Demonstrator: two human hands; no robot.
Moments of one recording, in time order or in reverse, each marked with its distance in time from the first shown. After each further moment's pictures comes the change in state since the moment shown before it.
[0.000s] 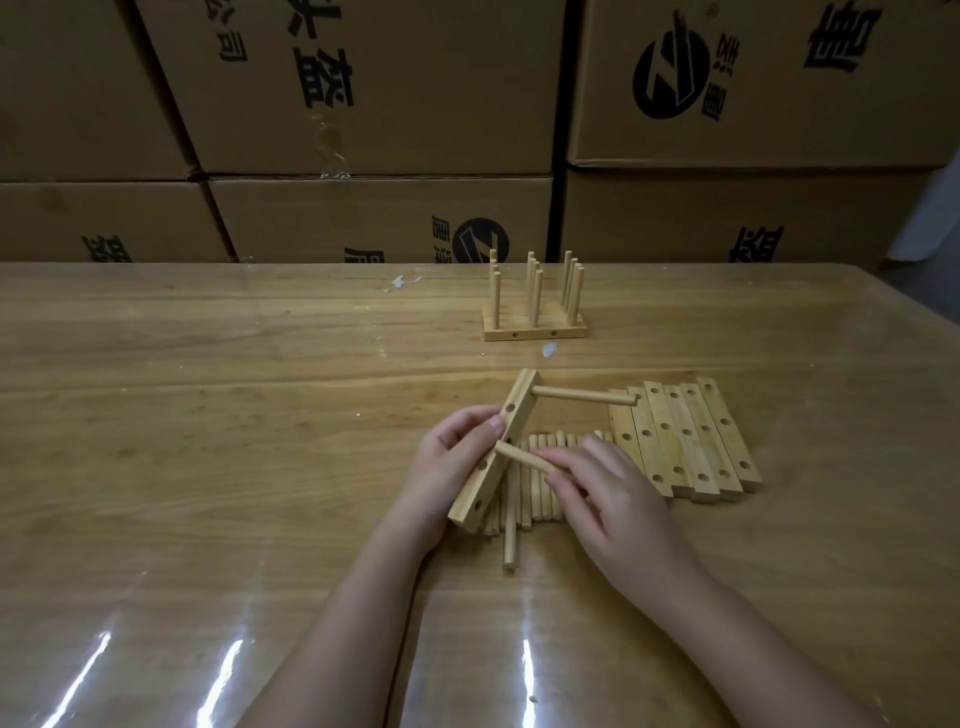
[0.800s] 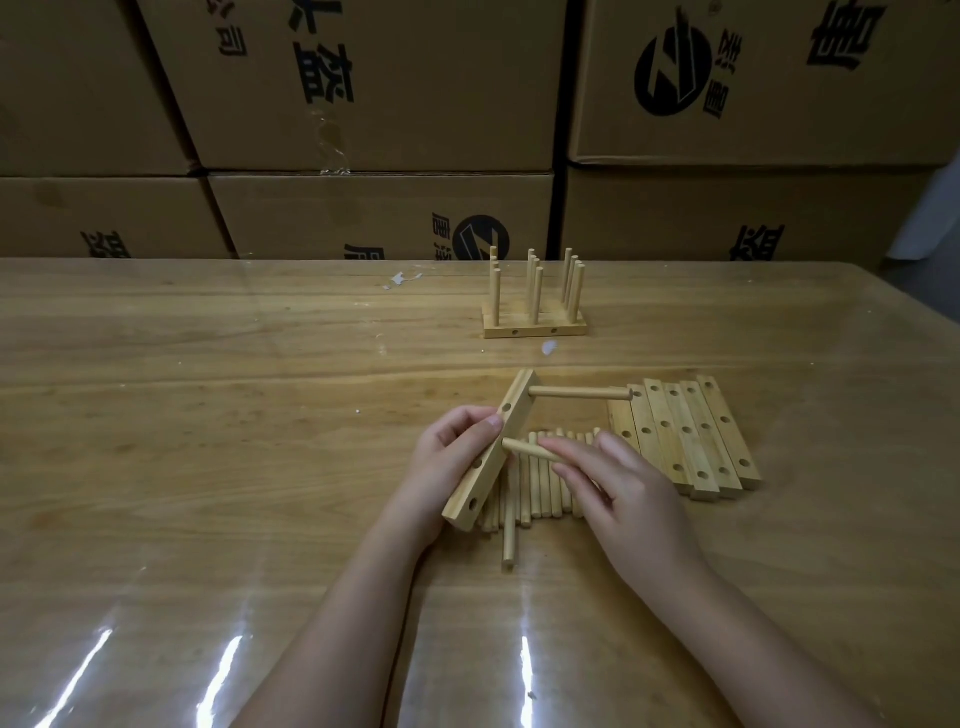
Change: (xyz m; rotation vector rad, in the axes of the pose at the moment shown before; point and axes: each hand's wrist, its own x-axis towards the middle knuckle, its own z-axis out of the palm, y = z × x) left_hand 0.001 -0.003 -0.007 0.025 -0.063 0.002; right_hand 0.000 0.001 -0.006 0.006 0.085 0.039
